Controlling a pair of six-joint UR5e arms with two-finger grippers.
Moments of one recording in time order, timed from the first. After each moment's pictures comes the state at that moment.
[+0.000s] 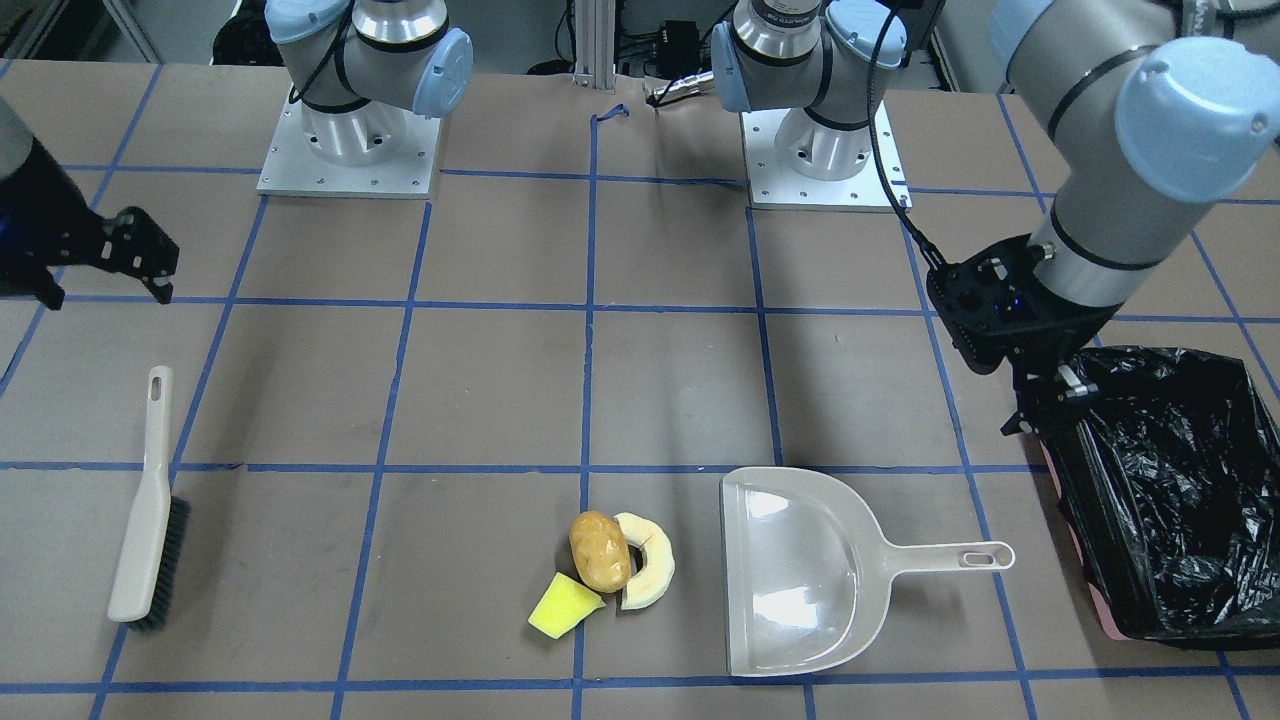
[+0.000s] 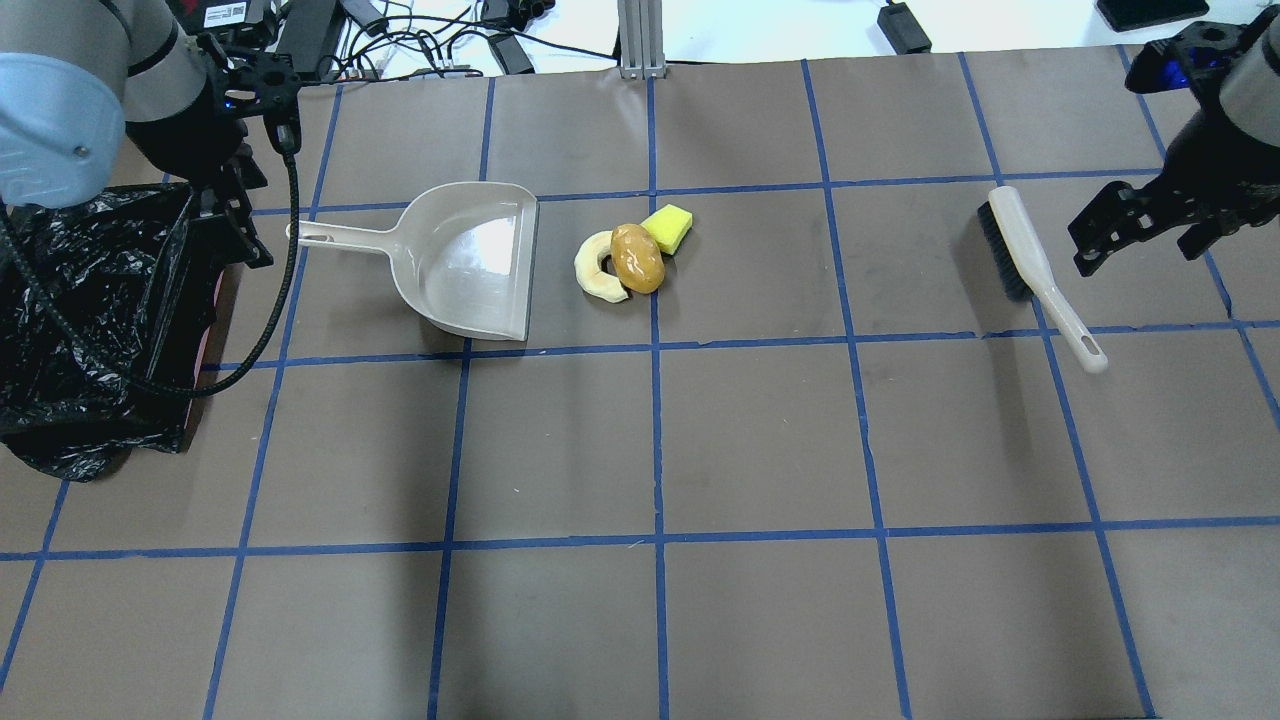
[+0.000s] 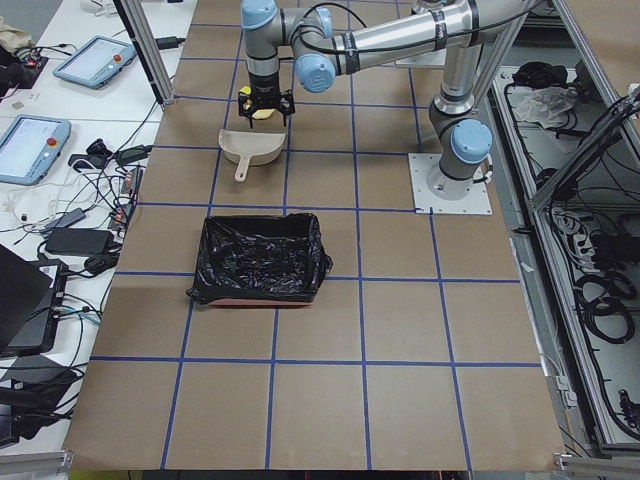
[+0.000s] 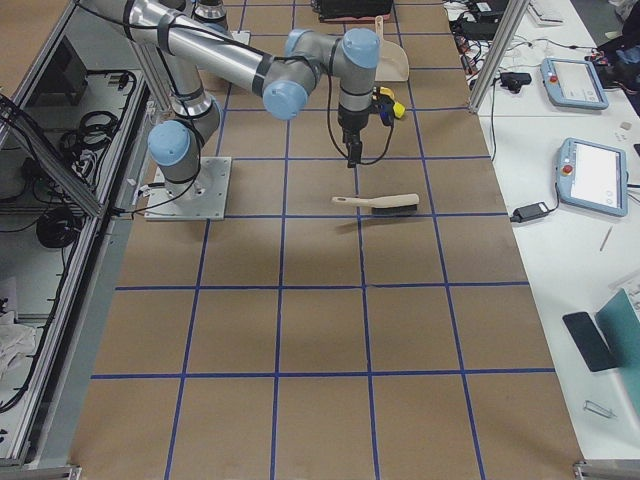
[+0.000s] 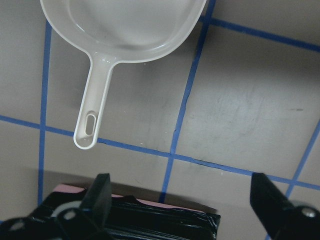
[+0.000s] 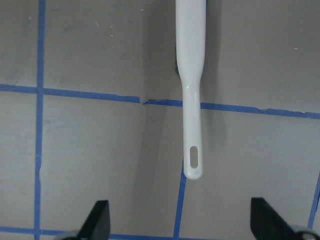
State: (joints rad) left arm -1.38 -1.81 -1.57 -1.29 1.66 1.66; right arm 1.17 -1.48 1.78 -1.87 -1.62 -0.49
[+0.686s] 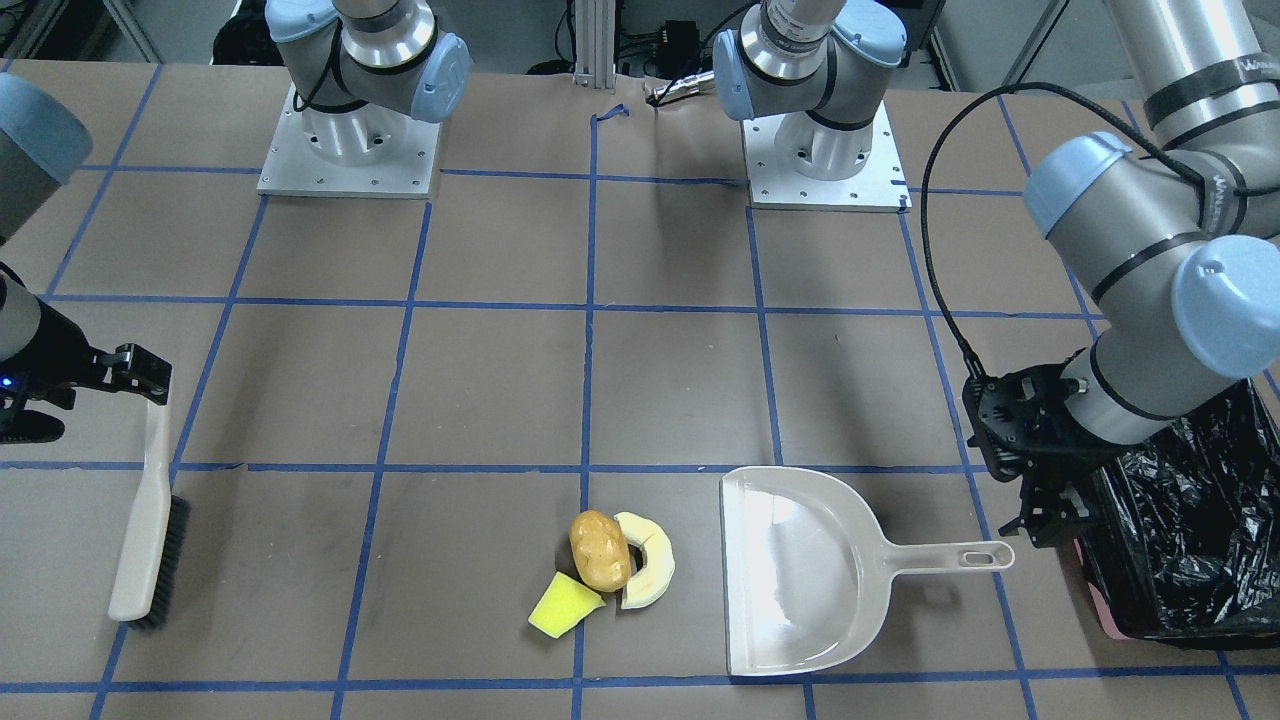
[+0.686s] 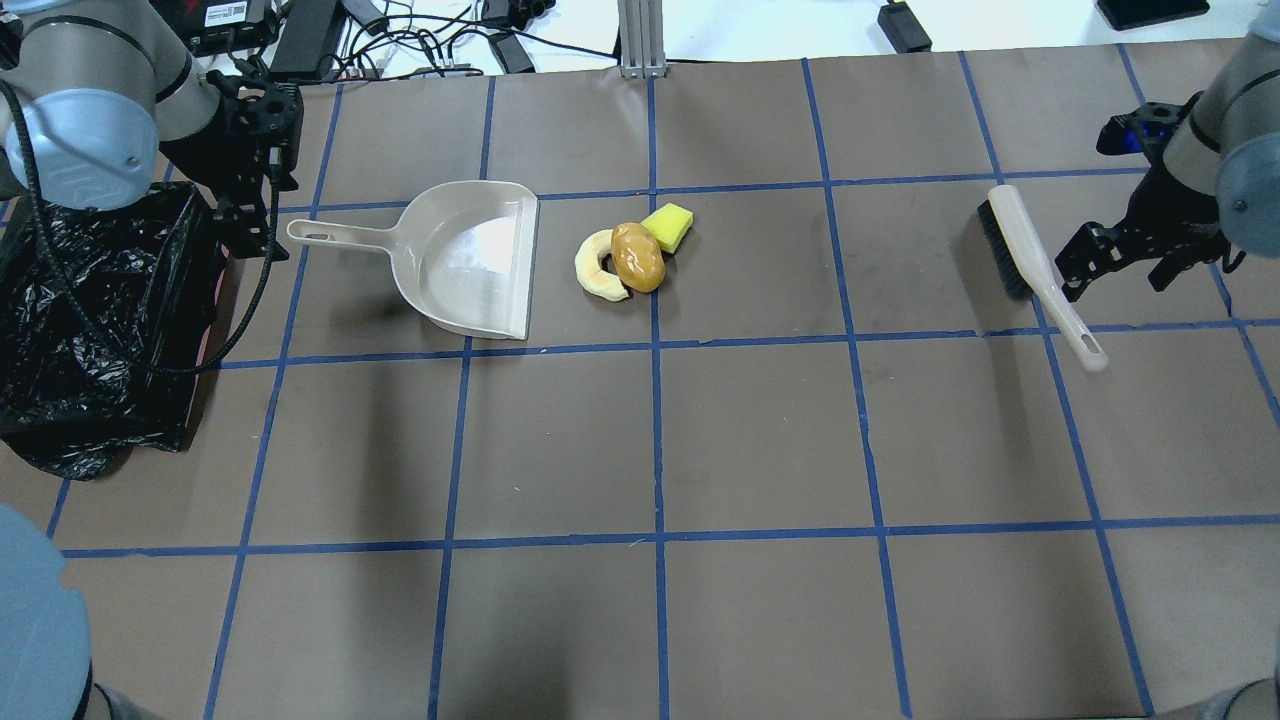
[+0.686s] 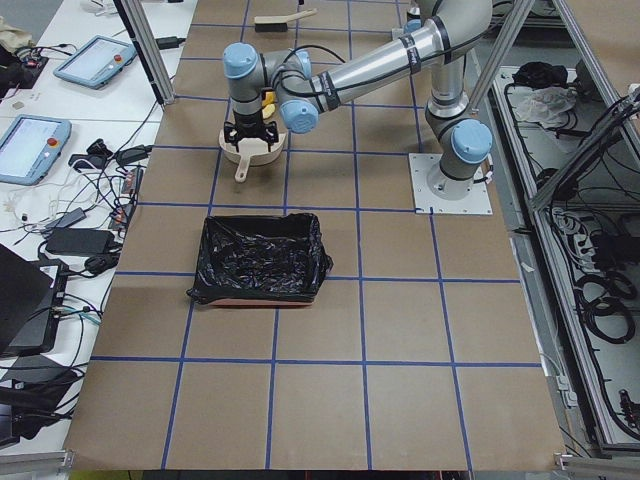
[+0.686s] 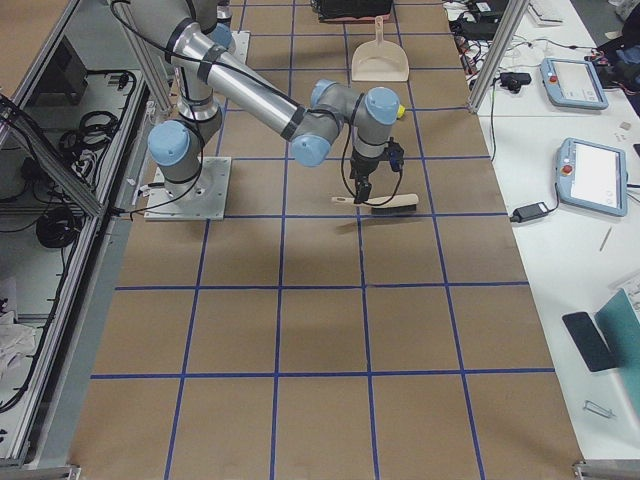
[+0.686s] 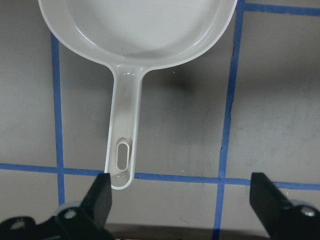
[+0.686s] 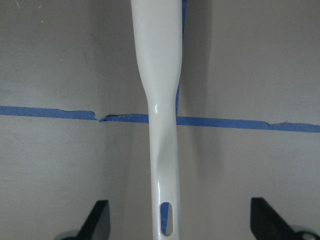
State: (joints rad) left arm -1.31 -1.96 -1.56 -1.16 1.54 1.76; right arm 1.16 -1.29 1.79 -1.95 -1.65 -0.49
